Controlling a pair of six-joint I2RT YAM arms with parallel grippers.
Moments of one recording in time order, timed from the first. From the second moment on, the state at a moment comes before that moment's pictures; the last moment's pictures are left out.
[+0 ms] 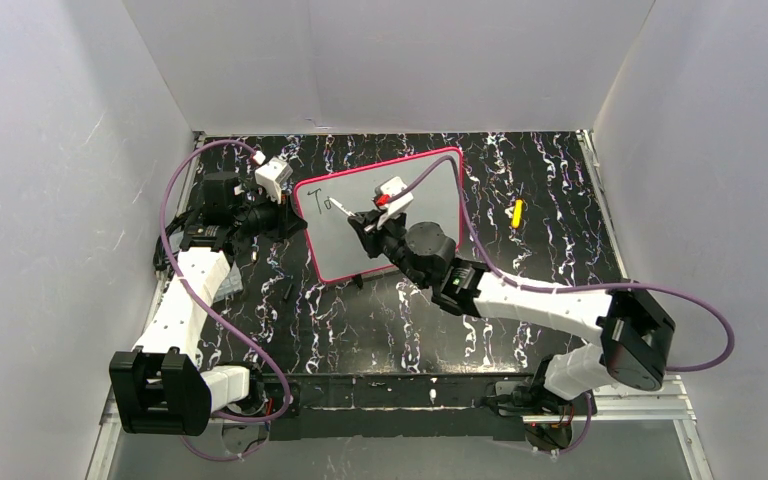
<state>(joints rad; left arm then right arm) -0.05 1.18 0.96 -0.43 0.64 0.16 1.11 1.44 0.98 0.47 0.36 0.08</state>
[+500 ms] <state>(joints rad) -0.05 1.18 0.96 -0.43 0.64 0.16 1.10 1.38 0.93 0.47 0.40 0.08</state>
